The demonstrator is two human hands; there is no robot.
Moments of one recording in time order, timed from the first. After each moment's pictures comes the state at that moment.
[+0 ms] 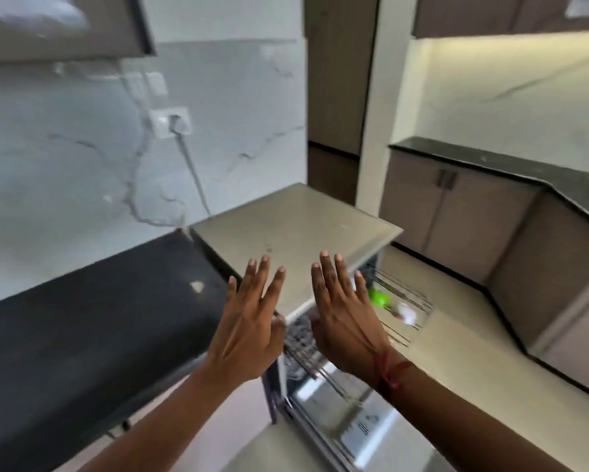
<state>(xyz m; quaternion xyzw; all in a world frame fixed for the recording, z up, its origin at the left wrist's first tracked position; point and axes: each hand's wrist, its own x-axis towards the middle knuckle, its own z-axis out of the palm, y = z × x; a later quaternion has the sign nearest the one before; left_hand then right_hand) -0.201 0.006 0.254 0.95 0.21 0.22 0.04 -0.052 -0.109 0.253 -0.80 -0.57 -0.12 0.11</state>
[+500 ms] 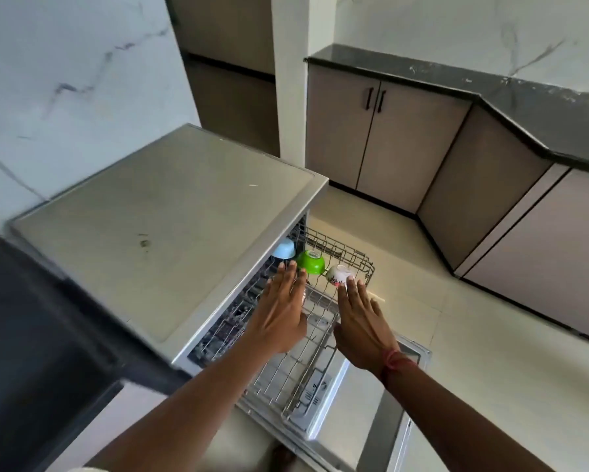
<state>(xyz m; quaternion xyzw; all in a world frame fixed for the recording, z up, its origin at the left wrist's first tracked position) 0.107 0.033 0.067 0.98 0.12 -0.02 0.14 0.185 -0.134 0.071 -0.92 -0.38 0.12 0.06</state>
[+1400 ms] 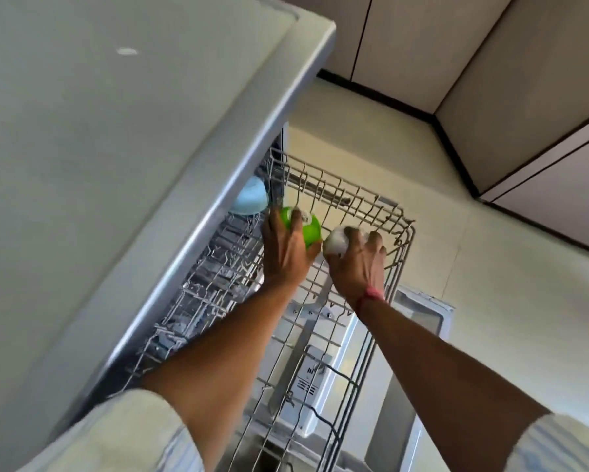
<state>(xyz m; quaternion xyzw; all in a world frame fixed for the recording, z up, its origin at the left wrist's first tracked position) 0.355 0.113 -0.230 0.94 0.26 0.00 0.21 0.384 -0.012 -0.202 -0.96 -0.07 0.12 0.22</state>
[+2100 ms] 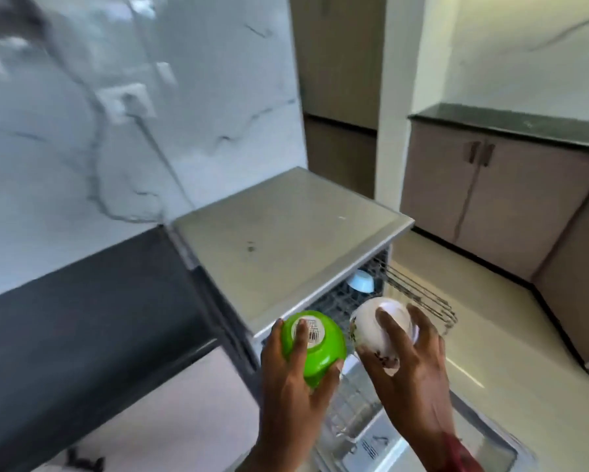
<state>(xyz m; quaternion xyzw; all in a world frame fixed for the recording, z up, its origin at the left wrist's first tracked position) -0.039 -0.068 0.129 0.85 0.34 0.35 0.20 0.105 -0.168 0.129 -0.80 -0.40 -0.08 0.43</state>
